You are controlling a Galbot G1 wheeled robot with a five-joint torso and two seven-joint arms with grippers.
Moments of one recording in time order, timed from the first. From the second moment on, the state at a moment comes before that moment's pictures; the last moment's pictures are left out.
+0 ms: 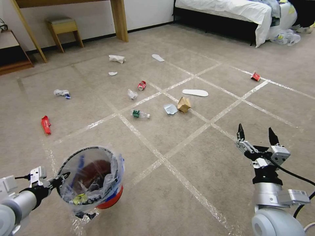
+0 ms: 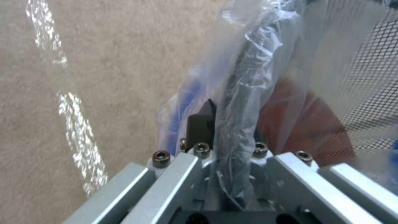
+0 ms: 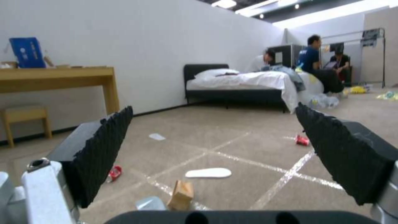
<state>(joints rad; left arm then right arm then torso) 1.76 -1.01 -1.06 -2.19 -1.25 0.74 -0.25 -1.62 1.36 0.68 2.28 0.30 0.18 0.15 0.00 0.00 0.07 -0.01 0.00</state>
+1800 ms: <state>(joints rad) 1.75 -1.00 -1.11 -2.10 -1.27 0.74 -0.25 -1.65 1.36 0.69 2.29 0.33 0.22 0.10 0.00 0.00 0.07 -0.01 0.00</state>
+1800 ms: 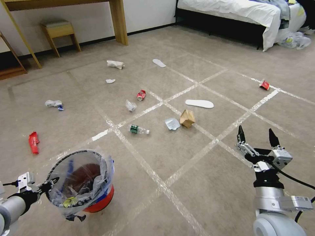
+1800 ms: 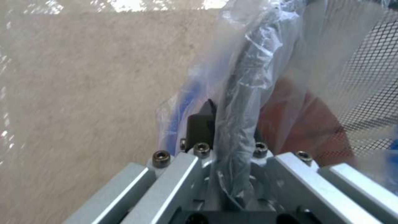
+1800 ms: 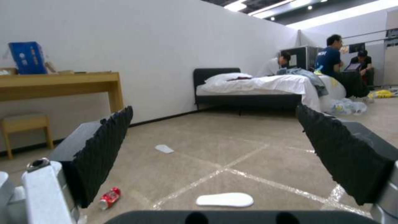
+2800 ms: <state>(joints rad) 1.74 -1.00 -1.13 -2.10 -1.28 0.74 -0.25 -1.65 1.36 0.69 2.30 0.33 0.22 0.10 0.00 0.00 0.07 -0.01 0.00</state>
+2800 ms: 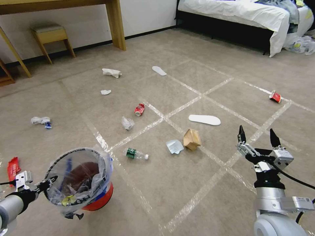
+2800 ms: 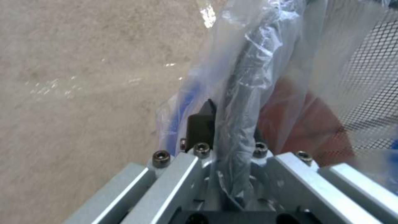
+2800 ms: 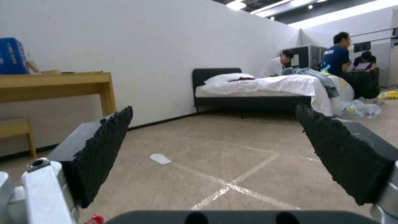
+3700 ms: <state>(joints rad) 1.72 -1.00 -1.12 -2.08 -1.28 0.74 -0.25 -1.63 1.36 0.69 2.28 0.34 0.23 0.10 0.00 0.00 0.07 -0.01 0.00</state>
